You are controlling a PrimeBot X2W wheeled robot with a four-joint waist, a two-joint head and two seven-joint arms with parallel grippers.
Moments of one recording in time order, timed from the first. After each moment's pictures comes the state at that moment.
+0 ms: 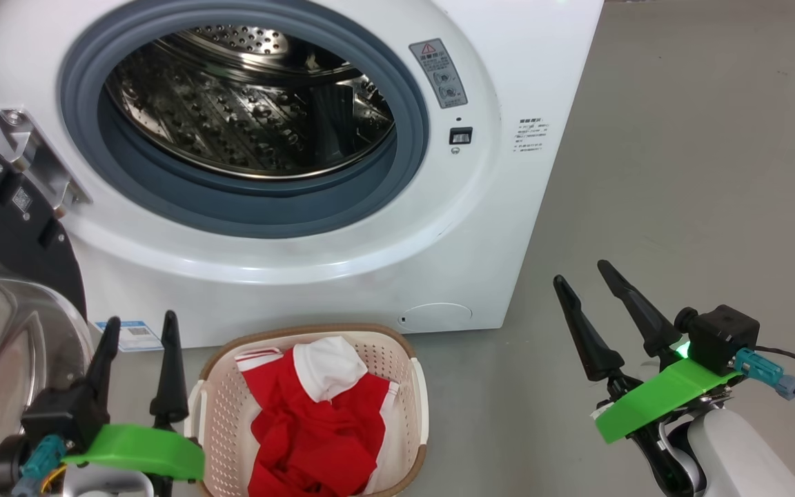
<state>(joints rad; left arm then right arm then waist) -0.16 0.24 -0.27 0.15 -0.47 0.14 -0.22 -0.29 -0.24 0.28 0.26 0.48 0.13 -0.26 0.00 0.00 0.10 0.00</state>
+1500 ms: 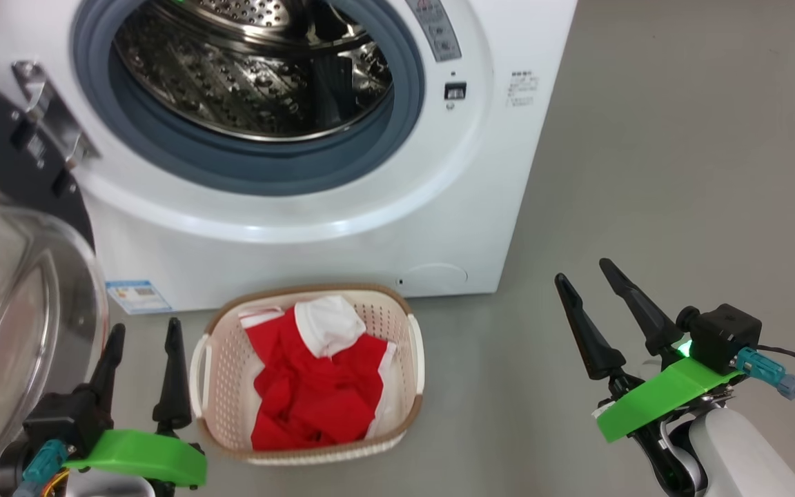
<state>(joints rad) -0.15 0.25 -0.29 0.14 -0.50 0.15 -0.22 -0.29 -0.24 0.28 0.25 0.48 0.13 -0.26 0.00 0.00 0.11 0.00</state>
